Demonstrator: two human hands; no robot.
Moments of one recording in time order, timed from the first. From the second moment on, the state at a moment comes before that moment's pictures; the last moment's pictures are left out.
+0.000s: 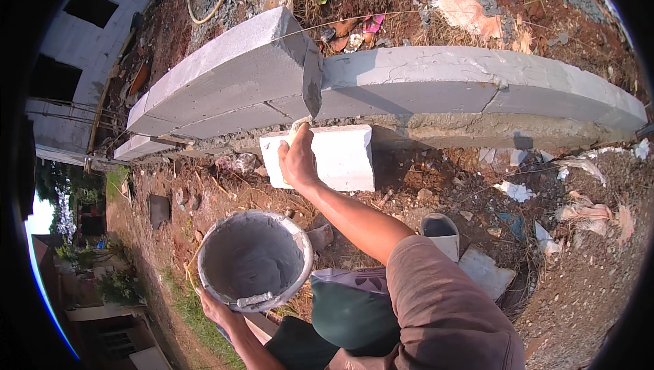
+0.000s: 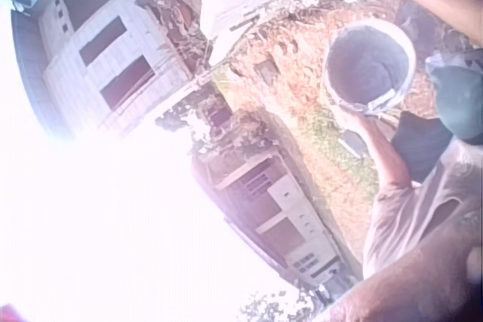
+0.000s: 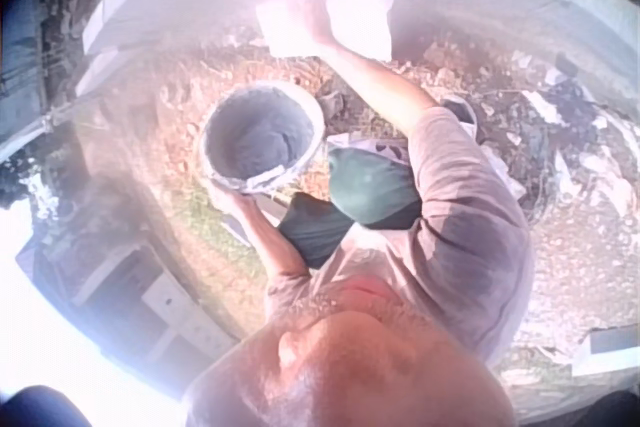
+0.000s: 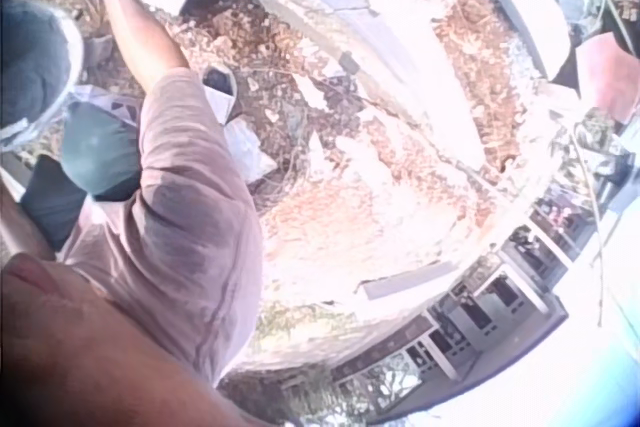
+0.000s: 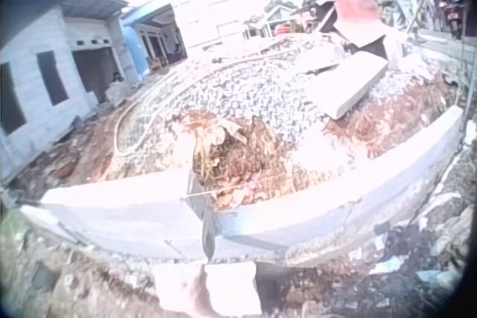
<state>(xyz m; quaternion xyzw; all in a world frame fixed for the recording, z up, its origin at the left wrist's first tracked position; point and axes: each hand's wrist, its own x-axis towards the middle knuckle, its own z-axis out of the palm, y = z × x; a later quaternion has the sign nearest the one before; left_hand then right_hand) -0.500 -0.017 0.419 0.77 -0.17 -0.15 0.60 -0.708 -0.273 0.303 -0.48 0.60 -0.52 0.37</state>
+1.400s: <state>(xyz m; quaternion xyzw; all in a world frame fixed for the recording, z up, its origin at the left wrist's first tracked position) -0.528 -0.041 0.424 0.75 -0.19 -0.21 0.60 -0.836 -0.163 0.348 -0.68 0.46 -0.23 0.52</state>
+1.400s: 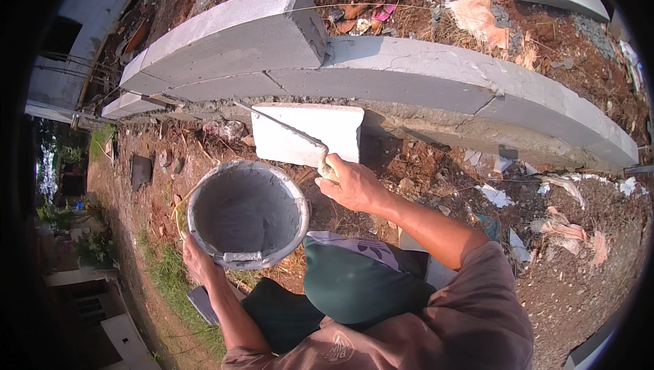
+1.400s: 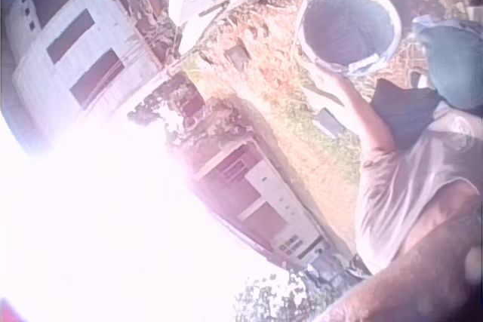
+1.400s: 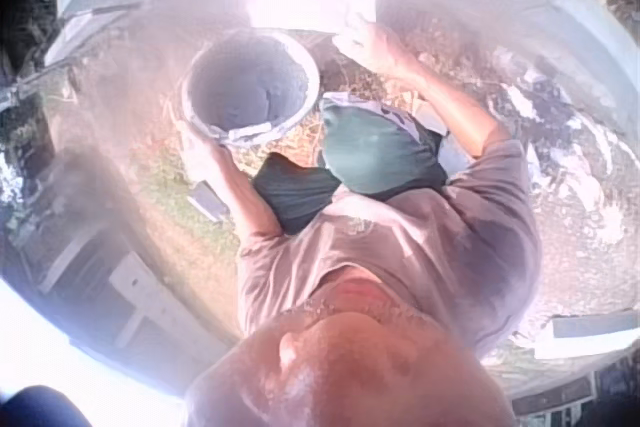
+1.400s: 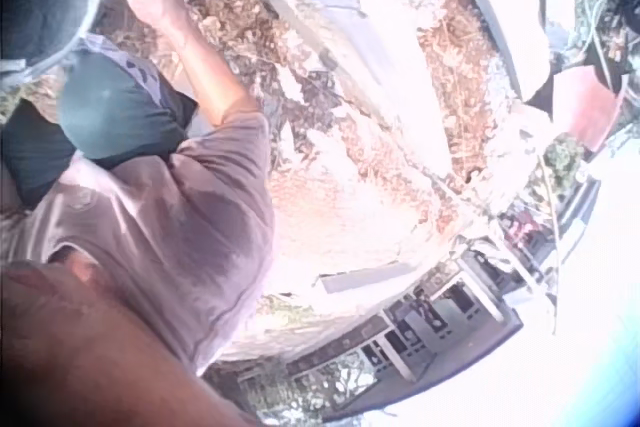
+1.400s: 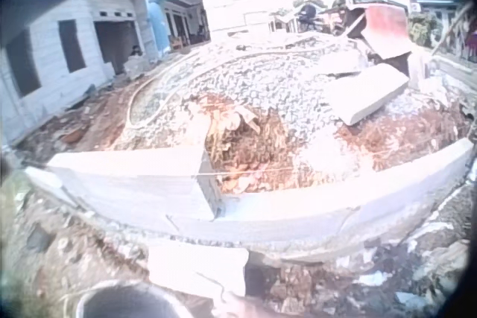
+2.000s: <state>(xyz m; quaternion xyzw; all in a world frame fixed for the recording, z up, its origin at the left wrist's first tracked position) -0.590 -0.084 0.400 0.71 -0.40 -0.21 0.54 -0.807 -0.211 0.379 -0.74 0.28 0.26 0.56</state>
